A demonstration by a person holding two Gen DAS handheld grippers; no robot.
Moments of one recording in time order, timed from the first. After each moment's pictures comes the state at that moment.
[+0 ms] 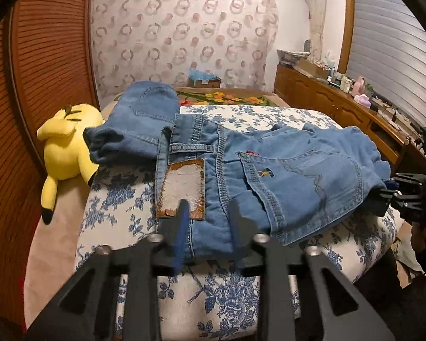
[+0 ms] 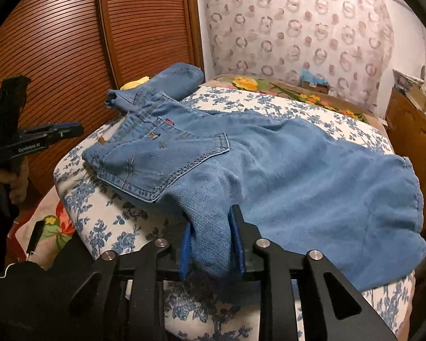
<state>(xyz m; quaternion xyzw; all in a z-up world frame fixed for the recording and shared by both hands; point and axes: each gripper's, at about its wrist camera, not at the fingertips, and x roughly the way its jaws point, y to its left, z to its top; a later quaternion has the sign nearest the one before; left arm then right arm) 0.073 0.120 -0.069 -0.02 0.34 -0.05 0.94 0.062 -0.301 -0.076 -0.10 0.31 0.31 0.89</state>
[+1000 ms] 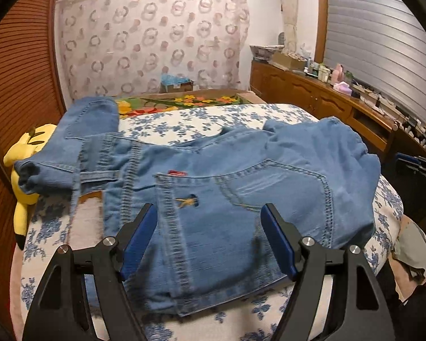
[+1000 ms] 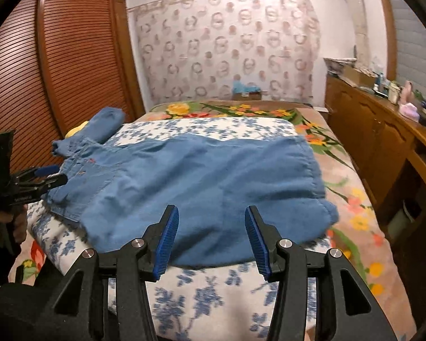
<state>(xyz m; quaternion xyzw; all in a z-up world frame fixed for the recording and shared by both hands) 0.114 0.026 -0.080 0.01 0.33 -0.10 0.94 0.029 -0.408 -0.061 -0.01 0.27 0.17 0.95</state>
